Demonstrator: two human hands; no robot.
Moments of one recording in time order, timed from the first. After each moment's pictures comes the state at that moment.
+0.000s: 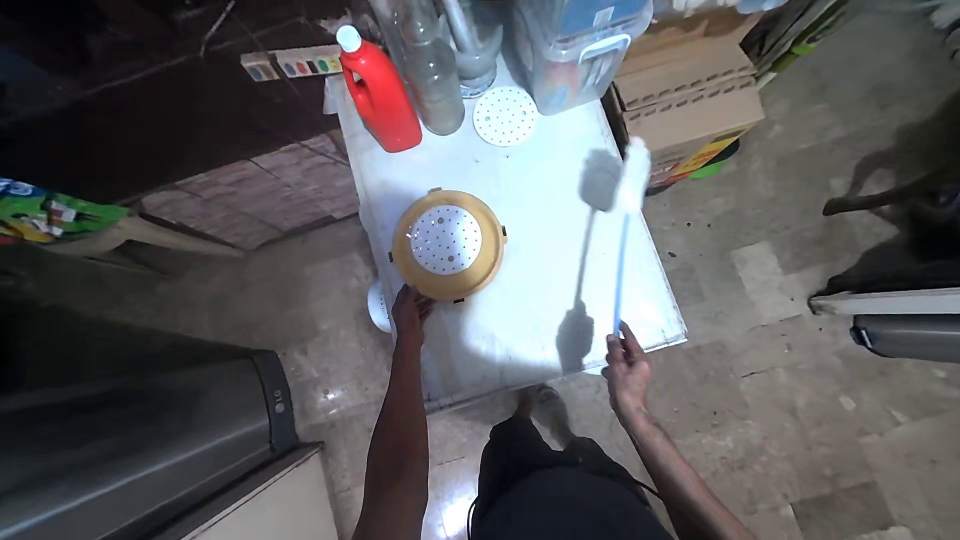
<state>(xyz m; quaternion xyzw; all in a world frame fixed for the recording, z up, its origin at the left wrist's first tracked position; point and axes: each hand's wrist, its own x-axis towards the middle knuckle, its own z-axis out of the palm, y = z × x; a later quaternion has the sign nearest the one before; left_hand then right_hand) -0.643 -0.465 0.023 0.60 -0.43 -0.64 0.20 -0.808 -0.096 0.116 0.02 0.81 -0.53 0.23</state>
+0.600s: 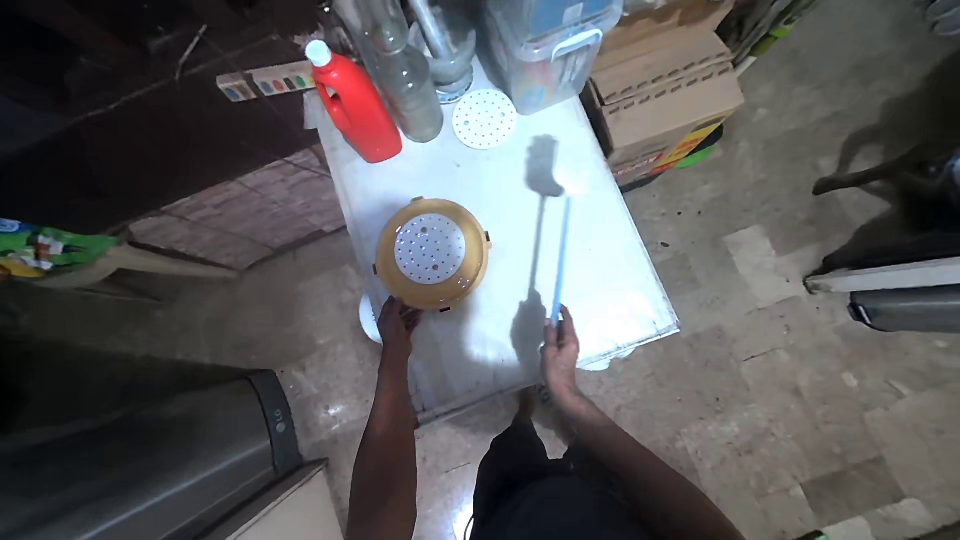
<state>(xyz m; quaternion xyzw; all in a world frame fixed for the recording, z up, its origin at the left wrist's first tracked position) -0.643 -0.473 0.024 0.61 -0.42 -0.64 0.20 -0.775 -0.179 0.083 0.01 0.79 -0.58 0.21</state>
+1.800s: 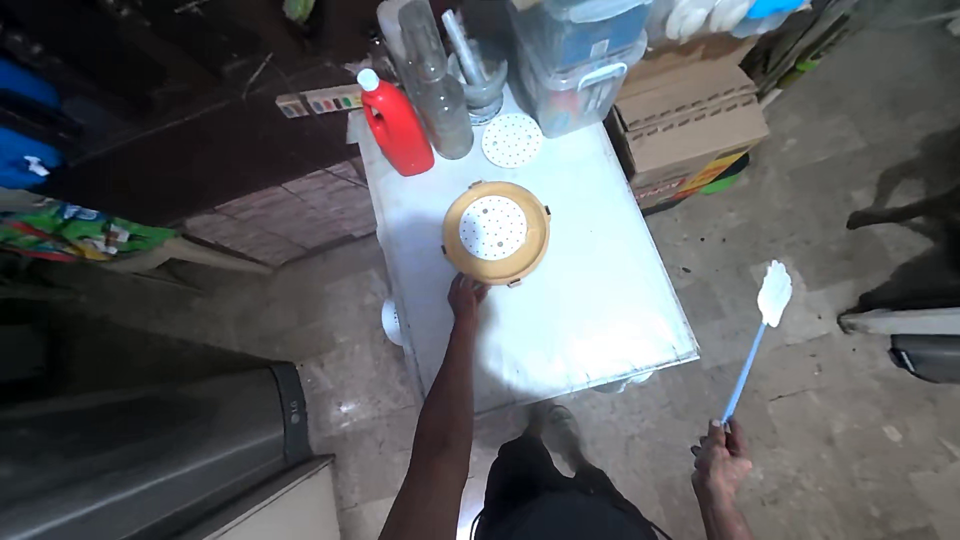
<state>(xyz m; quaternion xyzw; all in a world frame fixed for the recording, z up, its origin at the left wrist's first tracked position) -0.766 -0.424 0.036 0.56 -0.40 -0.69 0.23 -0.802 0.069 0.073 0.29 0.81 -0.50 0.10</state>
